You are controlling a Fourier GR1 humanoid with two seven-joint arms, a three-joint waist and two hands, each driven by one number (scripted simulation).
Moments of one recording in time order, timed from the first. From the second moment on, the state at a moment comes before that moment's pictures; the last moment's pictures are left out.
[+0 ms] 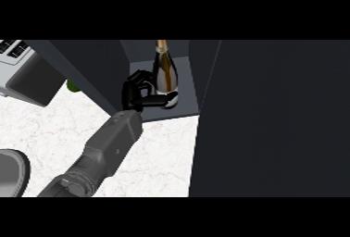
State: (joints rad) left arm -0.98 0.00 -0.09 -0.09 0.67 0.32 -0.74; right arm -0.64 -0.17 0.02 -2.40 -0.19 -0.09 0.93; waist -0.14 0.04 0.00
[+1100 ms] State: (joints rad) left arm -0.89 0.00 -0.18 -0.13 0.74 0.36 -0.75; right arm -0.63 -0.14 0.02 -2.38 -0.23 -0.07 0.90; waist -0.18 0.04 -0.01
